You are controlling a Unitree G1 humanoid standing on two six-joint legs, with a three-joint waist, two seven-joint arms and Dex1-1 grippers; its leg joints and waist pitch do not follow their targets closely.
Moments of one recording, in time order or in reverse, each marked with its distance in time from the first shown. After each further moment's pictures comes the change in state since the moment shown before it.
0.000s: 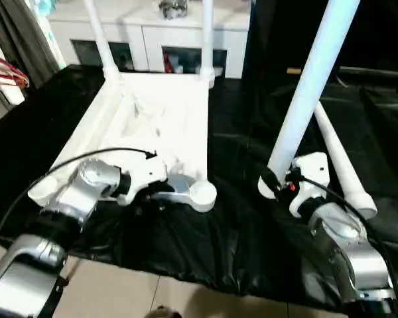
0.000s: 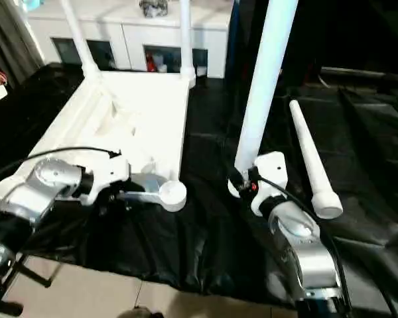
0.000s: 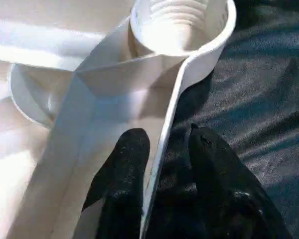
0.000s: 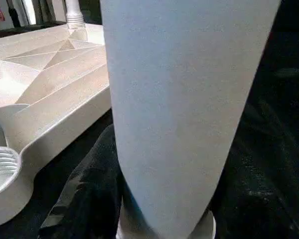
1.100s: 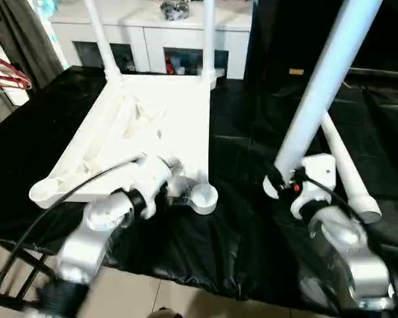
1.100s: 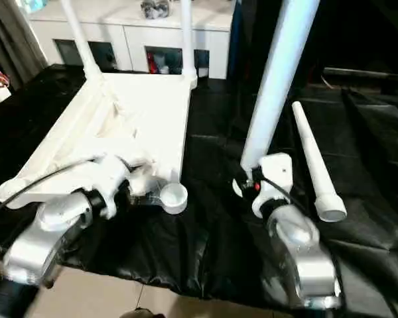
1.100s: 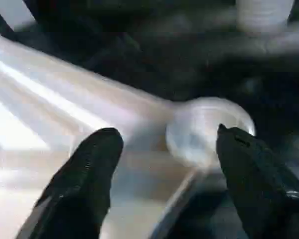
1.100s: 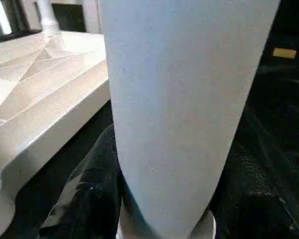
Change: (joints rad) left arm 0.388 -0.111 0.152 -0.573 -0.126 0.162 0.462; right arm 0.028 0.016 -0.018 -0.078 -0.012 0.047 -0.079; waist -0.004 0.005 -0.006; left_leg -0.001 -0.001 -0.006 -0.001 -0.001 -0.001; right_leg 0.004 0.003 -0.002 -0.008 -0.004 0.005
